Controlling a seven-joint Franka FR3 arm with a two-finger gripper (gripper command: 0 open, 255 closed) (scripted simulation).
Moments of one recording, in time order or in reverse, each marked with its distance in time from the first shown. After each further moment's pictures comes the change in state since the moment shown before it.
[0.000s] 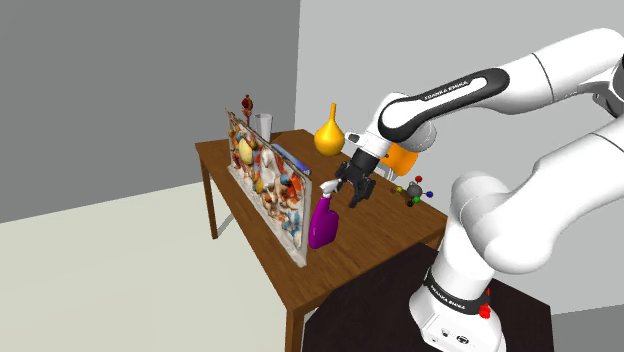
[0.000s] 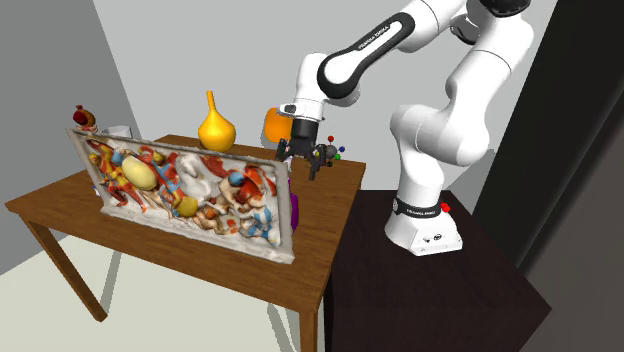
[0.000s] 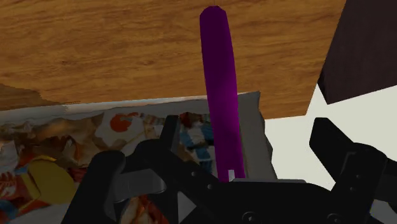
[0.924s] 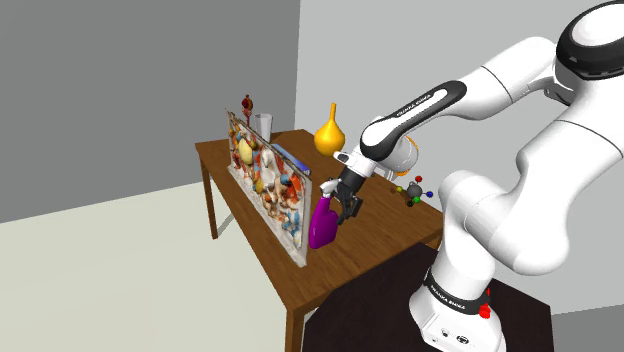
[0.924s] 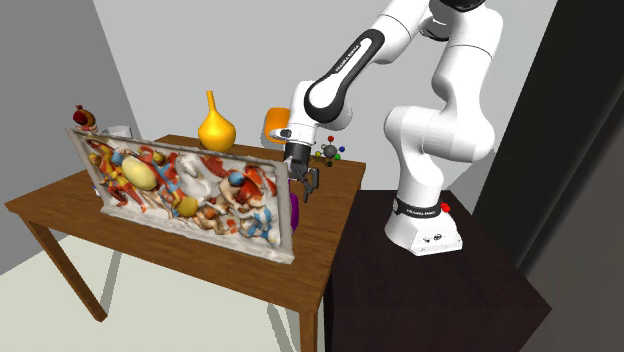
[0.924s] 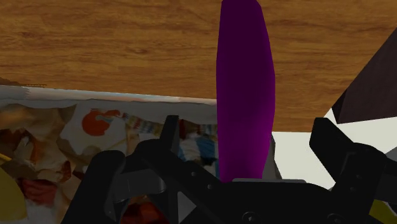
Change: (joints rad) arm 0.368 0.140 -0.326 -0.002 0.116 0.248 -0.273
